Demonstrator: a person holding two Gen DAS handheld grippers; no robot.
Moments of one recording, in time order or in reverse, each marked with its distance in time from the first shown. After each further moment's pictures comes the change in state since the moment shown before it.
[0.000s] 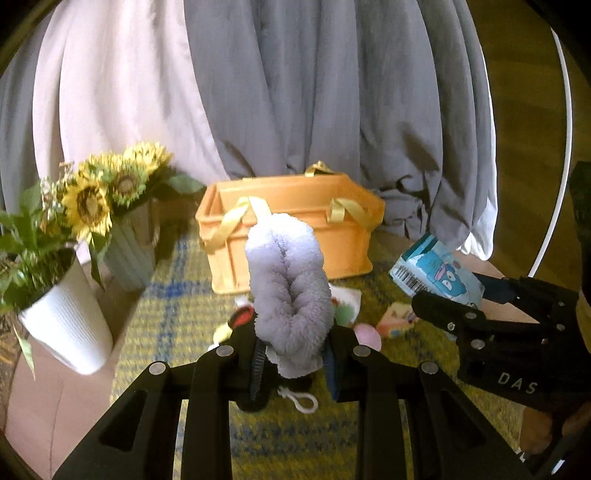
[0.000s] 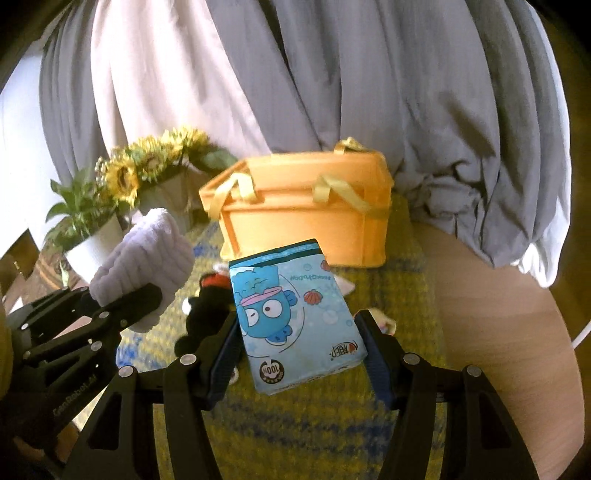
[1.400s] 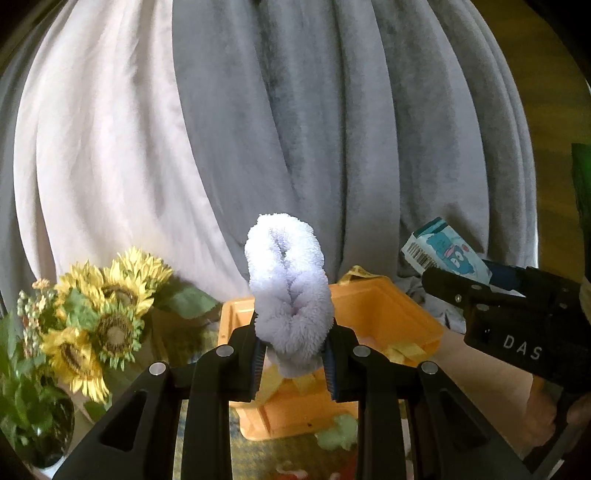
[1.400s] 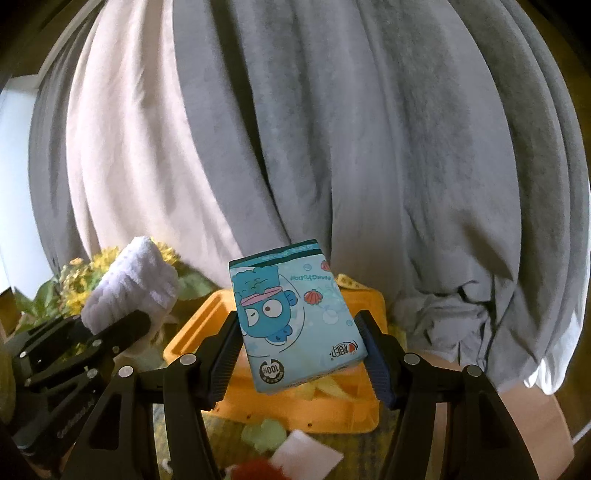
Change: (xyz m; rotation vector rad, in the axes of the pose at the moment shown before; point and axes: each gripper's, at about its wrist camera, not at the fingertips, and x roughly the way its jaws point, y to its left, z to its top) left arm 0.078 0.037 0.133 0.063 -0.226 0.055; right arm 0.057 -0.016 0.147 0.027 -0.287 -0.042
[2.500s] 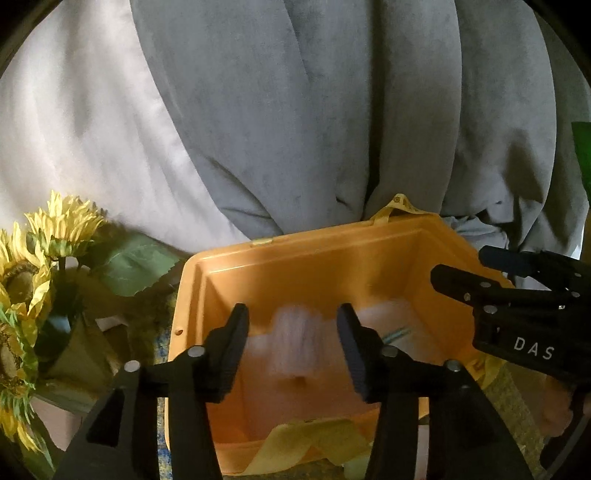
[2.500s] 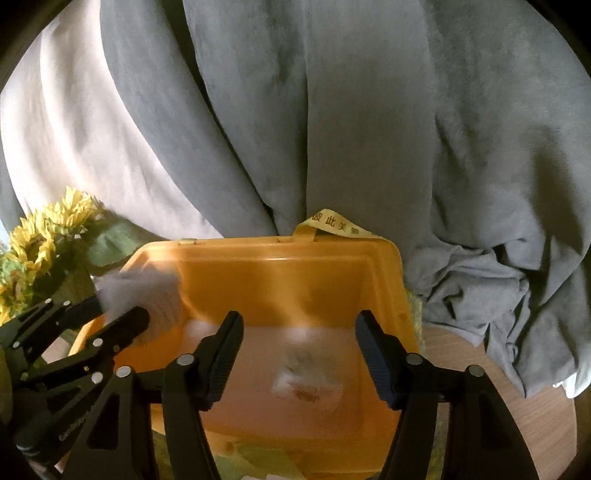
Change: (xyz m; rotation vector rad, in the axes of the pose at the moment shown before) left arm 0.155 0.009 -0.015 0.005 0.299 -0.031; right arm 0.152 -0.033 -0.009 0.015 0.321 -0.043
